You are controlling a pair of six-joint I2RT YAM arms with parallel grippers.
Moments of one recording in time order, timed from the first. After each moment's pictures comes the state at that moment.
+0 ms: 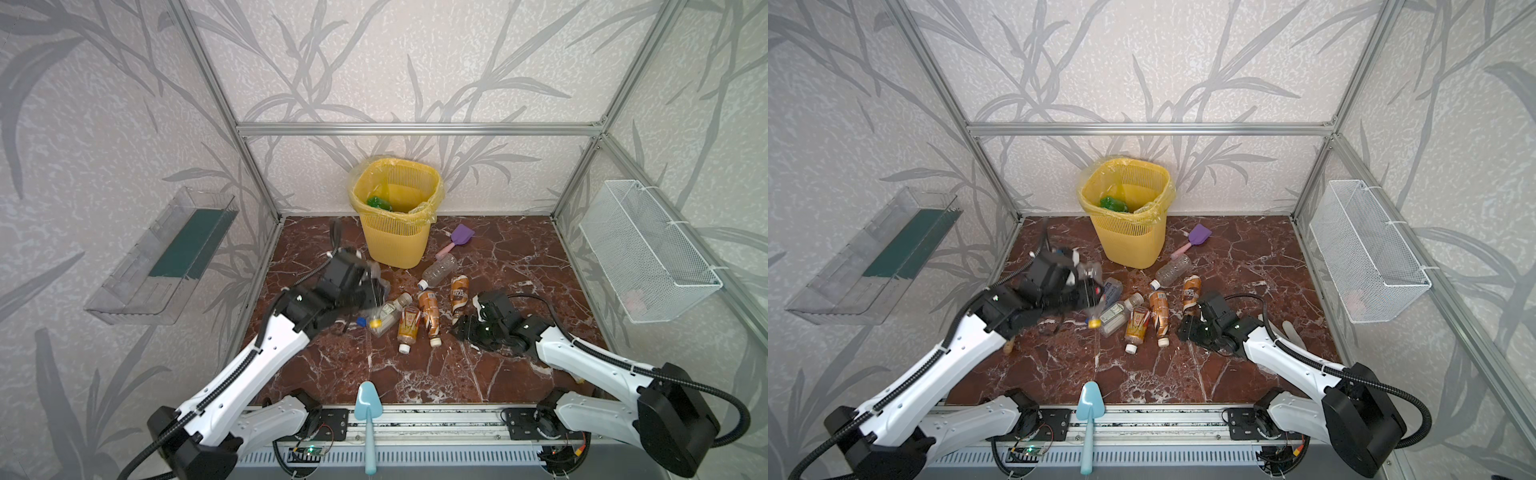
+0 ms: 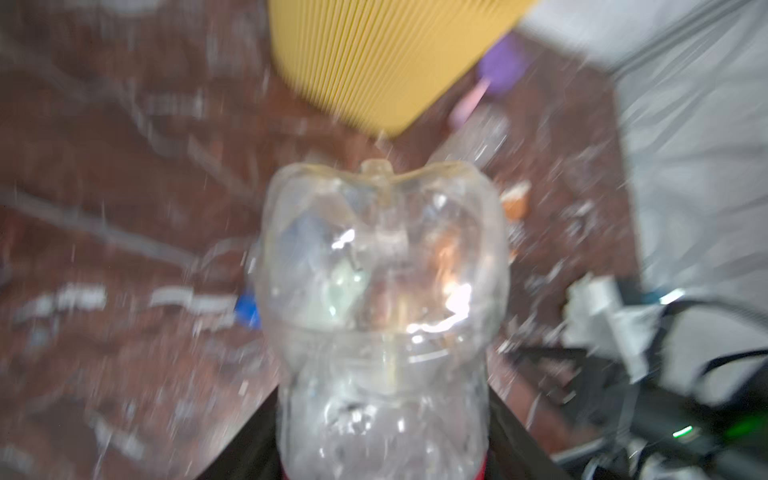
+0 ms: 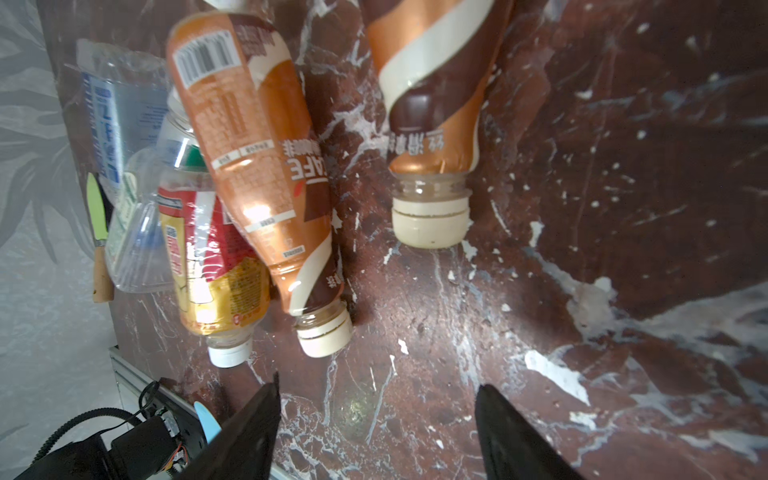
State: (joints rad) left arm -0.56 1.15 1.31 -0.87 -0.06 -0.65; right arm 0.63 1.17 0.61 -0.40 -0.23 0.89
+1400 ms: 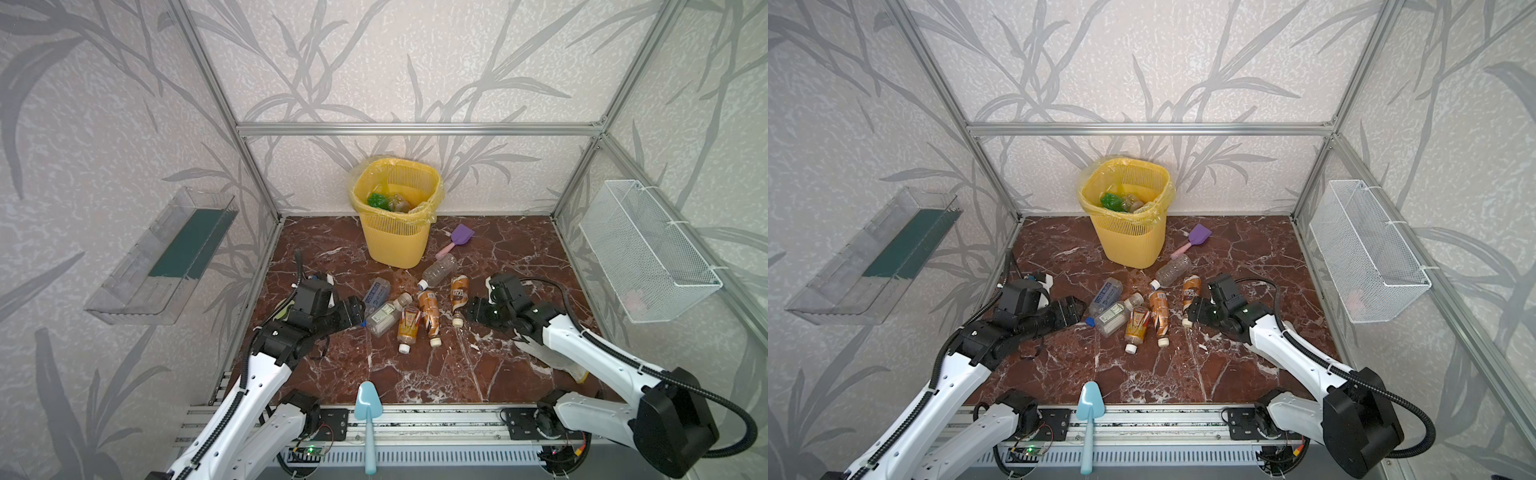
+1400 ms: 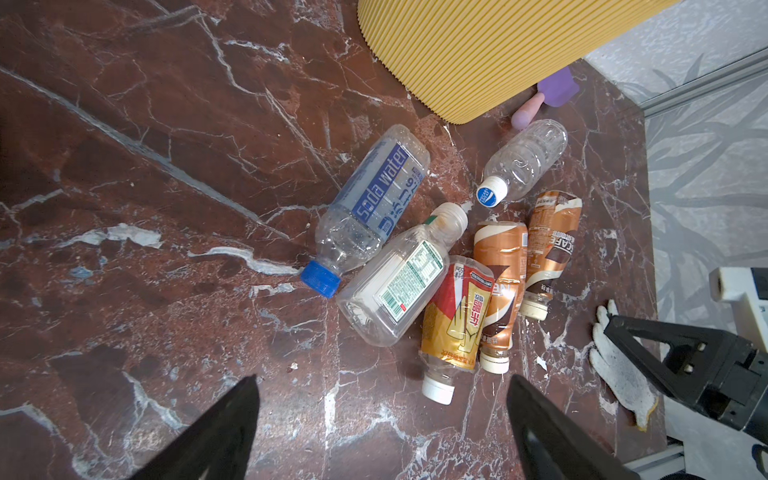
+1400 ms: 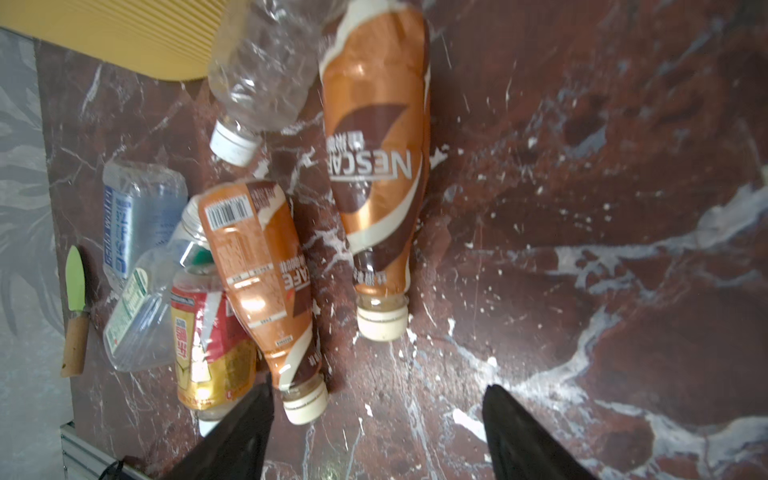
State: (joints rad) left arm -0.34 0.80 0.79 -0.79 0.09 -0.68; right arm 0.48 1.21 0.76 -0.49 -0.12 0.74
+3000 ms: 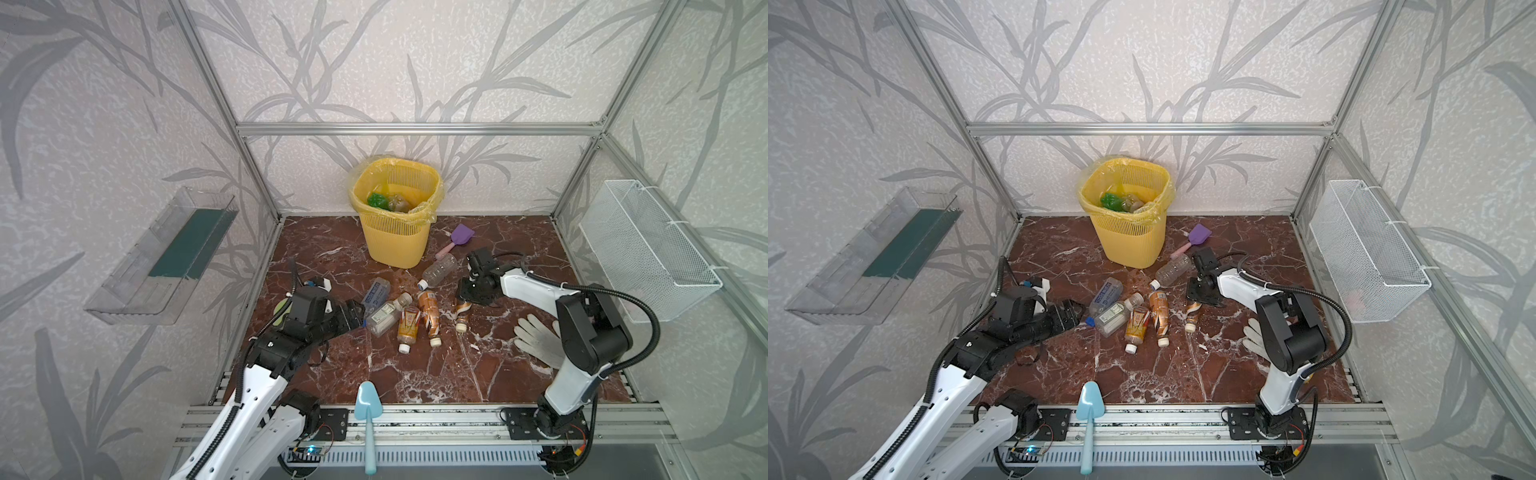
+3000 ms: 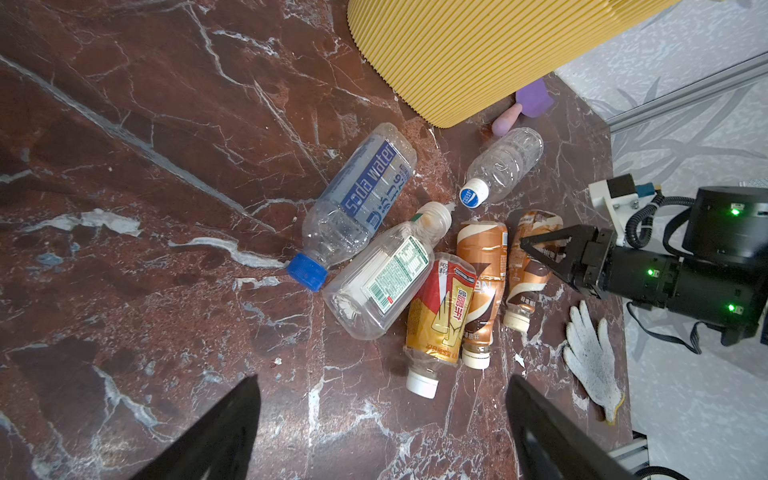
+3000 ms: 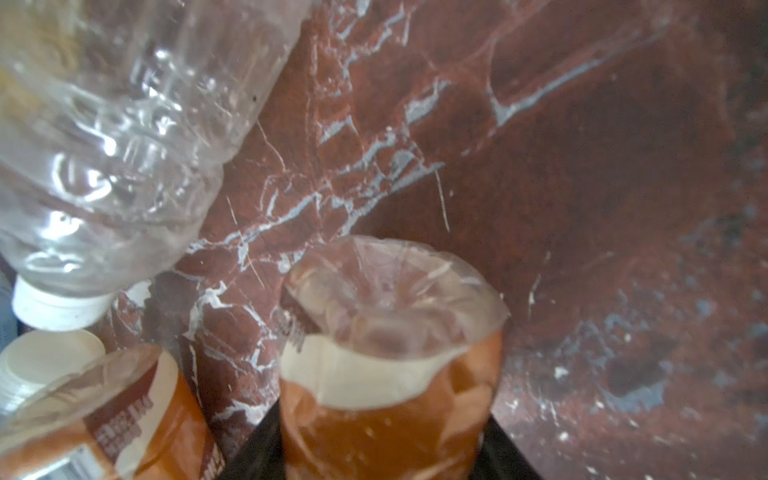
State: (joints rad) left arm -0.34 0.72 0.74 -0.77 0.12 -0.72; right arm 0.40 1.73 1.05 -0.49 -0.10 0.55
